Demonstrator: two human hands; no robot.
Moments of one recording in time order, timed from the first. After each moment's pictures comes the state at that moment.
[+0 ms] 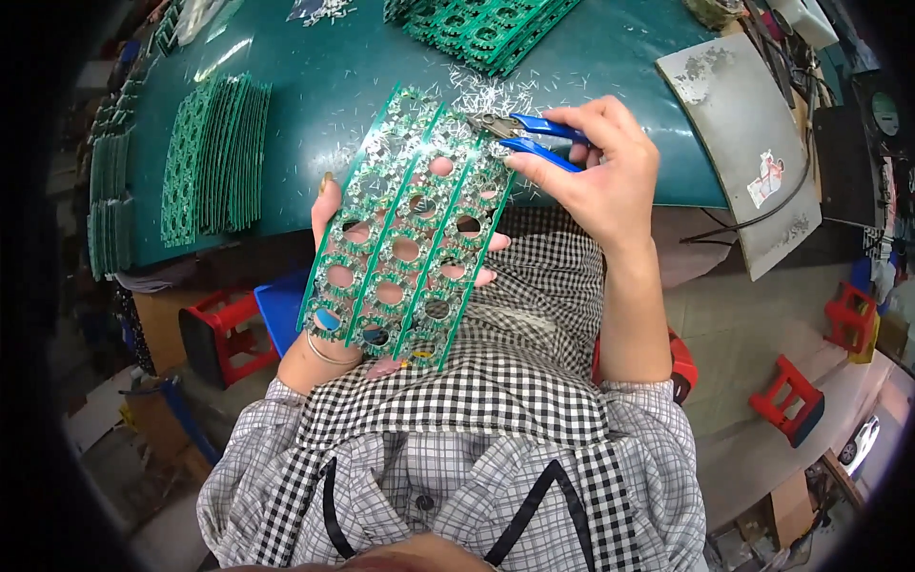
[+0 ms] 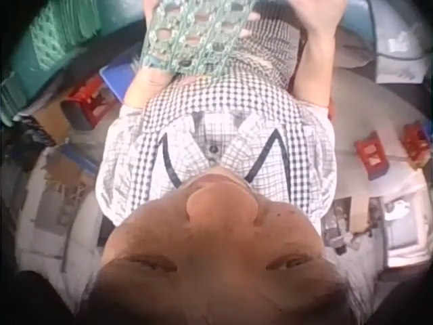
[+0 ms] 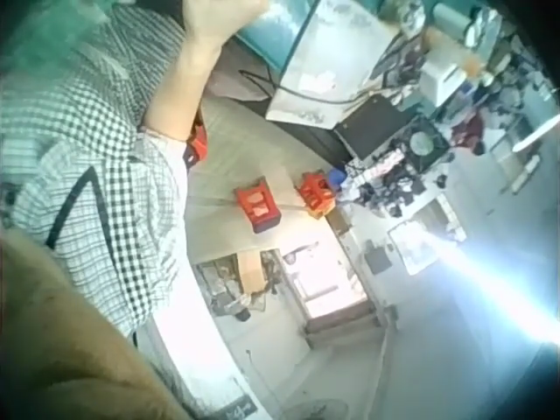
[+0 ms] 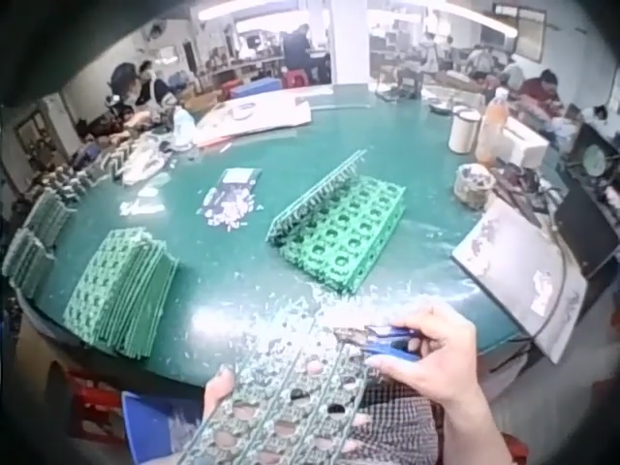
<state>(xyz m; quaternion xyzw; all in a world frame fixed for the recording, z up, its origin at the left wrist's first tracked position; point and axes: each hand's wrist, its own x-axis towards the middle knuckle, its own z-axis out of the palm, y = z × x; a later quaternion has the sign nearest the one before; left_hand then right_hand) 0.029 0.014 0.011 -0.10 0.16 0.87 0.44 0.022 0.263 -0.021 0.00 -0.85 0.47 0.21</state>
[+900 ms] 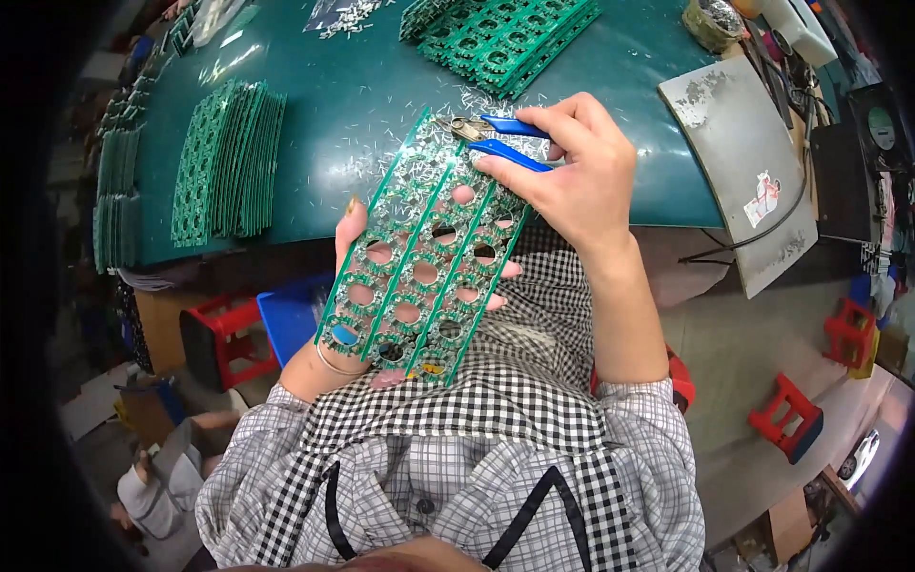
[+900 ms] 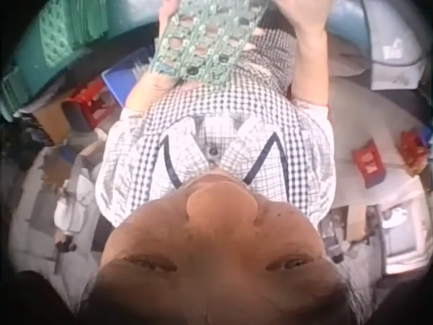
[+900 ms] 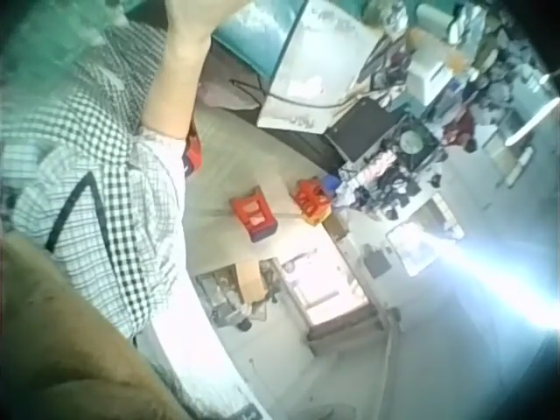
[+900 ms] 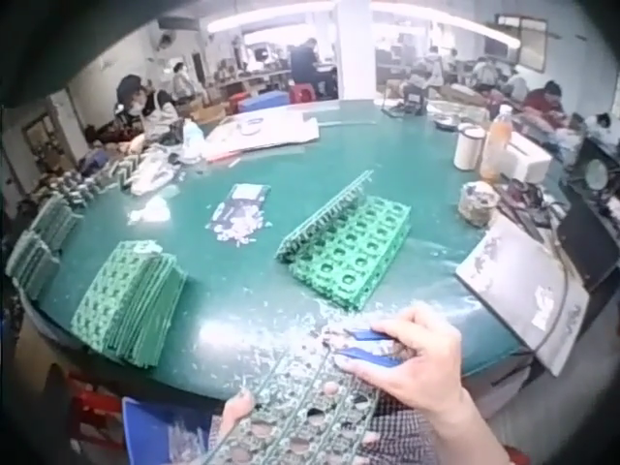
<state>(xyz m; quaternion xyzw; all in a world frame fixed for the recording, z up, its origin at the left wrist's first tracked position) 0.032 0.017 0.019 -0.08 0.22 0.85 0.47 0.001 0.240 -0.005 0.06 -0.86 0.42 0.28</state>
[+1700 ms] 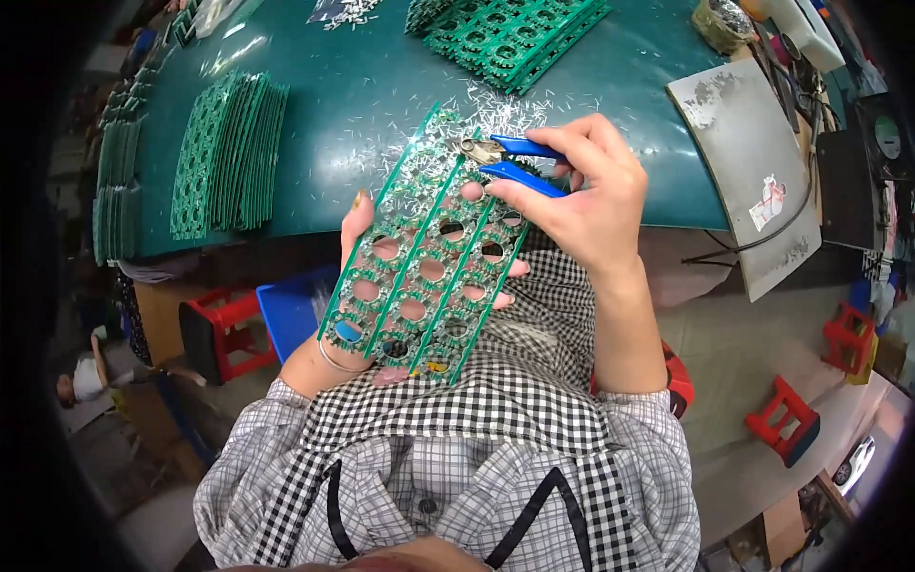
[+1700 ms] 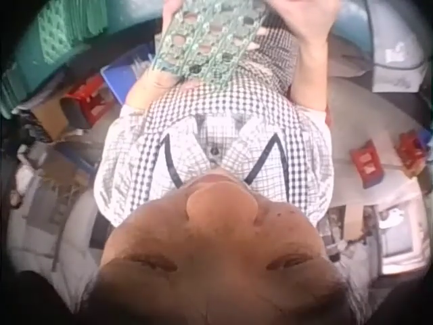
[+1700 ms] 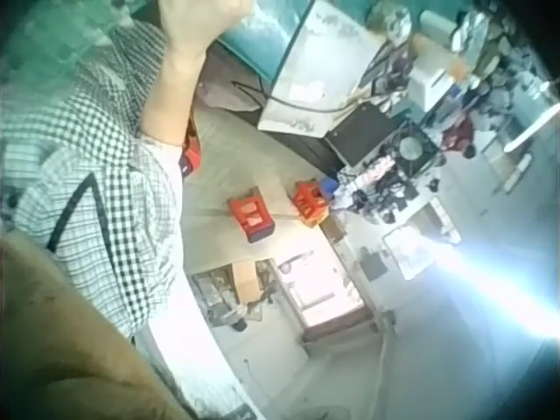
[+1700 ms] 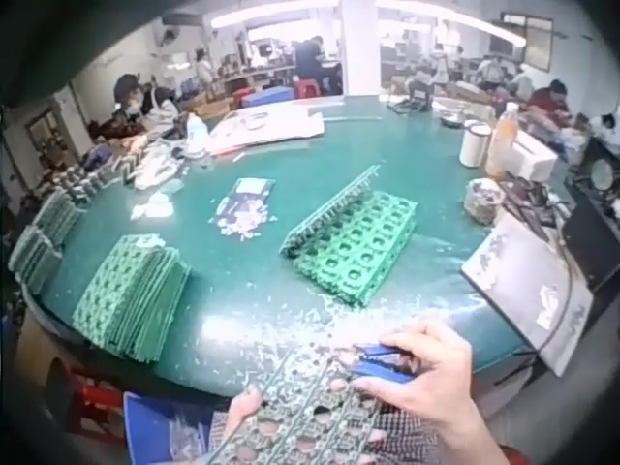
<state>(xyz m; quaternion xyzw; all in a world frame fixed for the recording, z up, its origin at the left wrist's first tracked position) 0.032 0.019 0.019 -0.10 0.25 0.84 0.47 0.017 0.244 -0.014 0.07 -0.85 0.47 0.25</state>
